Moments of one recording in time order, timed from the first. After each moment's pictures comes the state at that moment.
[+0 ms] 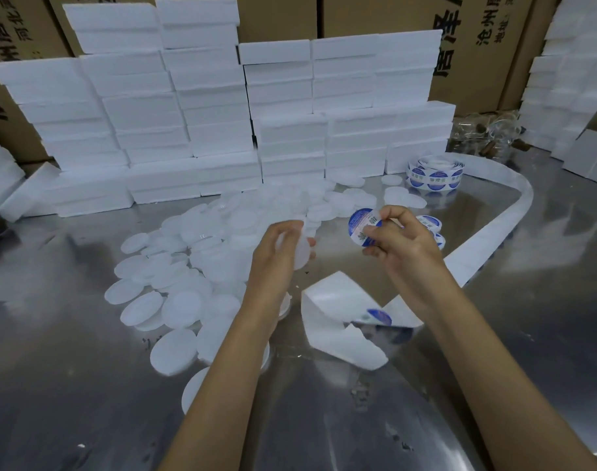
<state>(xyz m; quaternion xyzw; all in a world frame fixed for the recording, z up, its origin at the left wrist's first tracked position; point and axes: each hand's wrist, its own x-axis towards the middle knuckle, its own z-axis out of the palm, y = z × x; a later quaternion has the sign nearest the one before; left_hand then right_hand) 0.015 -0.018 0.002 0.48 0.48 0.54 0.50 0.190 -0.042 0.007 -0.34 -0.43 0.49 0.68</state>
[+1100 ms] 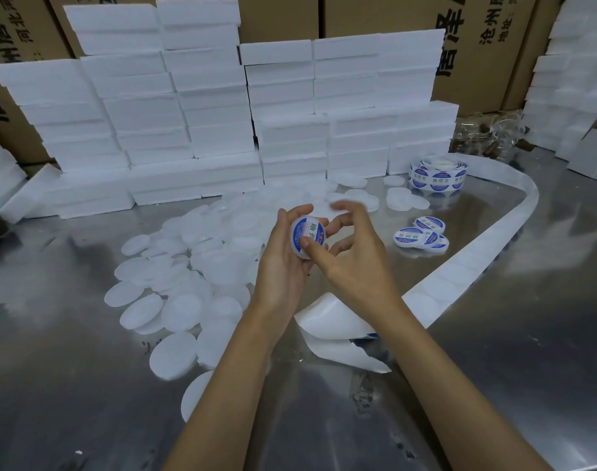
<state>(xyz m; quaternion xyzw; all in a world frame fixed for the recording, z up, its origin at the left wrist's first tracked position) 0.020 -0.026 0.011 0.43 0.30 0.57 0.63 0.132 -0.033 -0.001 -0.53 -0.59 0.20 0.58</state>
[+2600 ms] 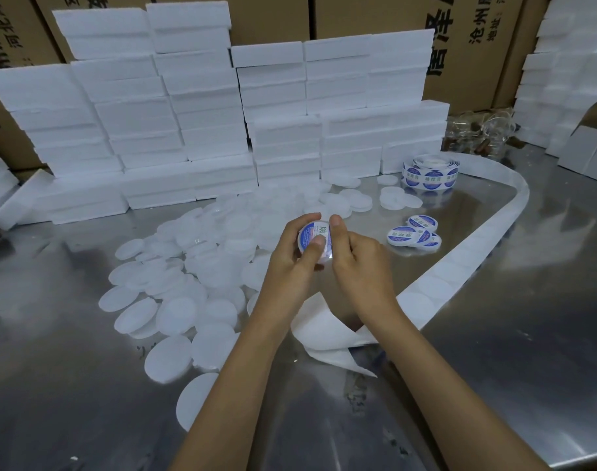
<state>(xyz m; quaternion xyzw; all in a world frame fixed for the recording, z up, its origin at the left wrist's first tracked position) 0.028 -0.030 0.002 0.60 0.37 0.52 0.48 0.139 -0.027 -0.011 -0.61 -0.56 0.14 0.54</state>
